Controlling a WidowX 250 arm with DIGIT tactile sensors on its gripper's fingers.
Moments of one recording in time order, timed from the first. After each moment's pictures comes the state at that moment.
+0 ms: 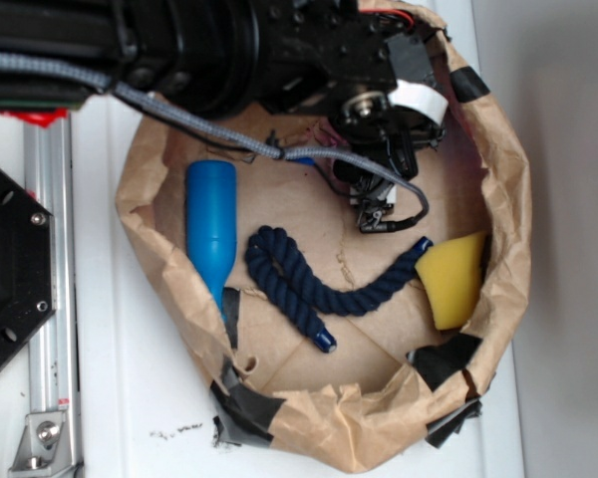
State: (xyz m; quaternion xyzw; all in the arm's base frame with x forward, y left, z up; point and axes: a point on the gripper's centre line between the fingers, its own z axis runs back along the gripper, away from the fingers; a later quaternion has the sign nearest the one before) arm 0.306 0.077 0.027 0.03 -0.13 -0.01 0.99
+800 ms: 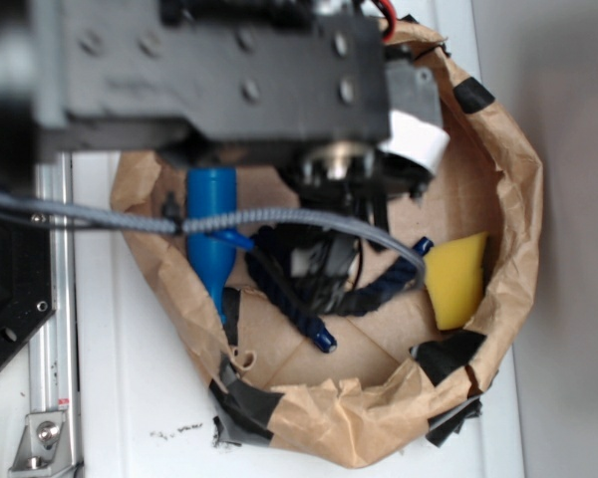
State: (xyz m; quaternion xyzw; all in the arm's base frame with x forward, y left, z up) arm 0.257 0.025 0.136 -0.02 -0.03 0.00 1.00
